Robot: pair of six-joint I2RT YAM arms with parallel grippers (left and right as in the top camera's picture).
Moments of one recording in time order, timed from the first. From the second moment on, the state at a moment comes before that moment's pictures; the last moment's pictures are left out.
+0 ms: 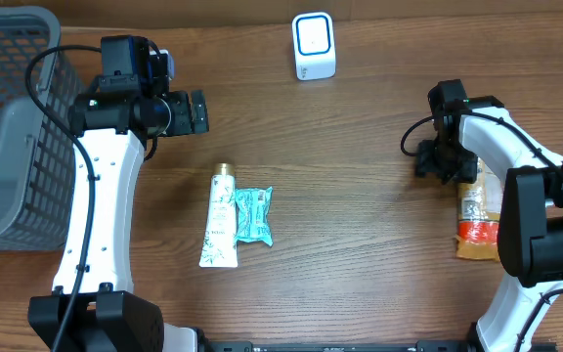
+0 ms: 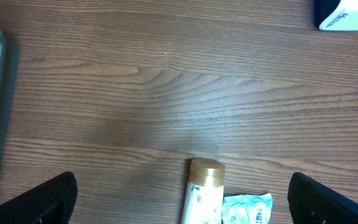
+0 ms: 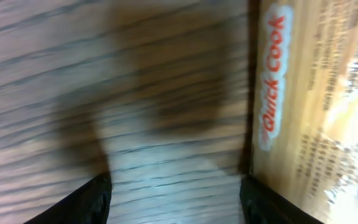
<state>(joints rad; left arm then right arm) 0.05 1.62 1.57 -1.00 0.02 -0.08 0.11 2.01 1.35 -0.92 0.15 0.33</state>
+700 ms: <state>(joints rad) 0.05 1.62 1.57 -1.00 0.02 -0.08 0.49 1.80 1.40 -0.88 -0.28 0.27</state>
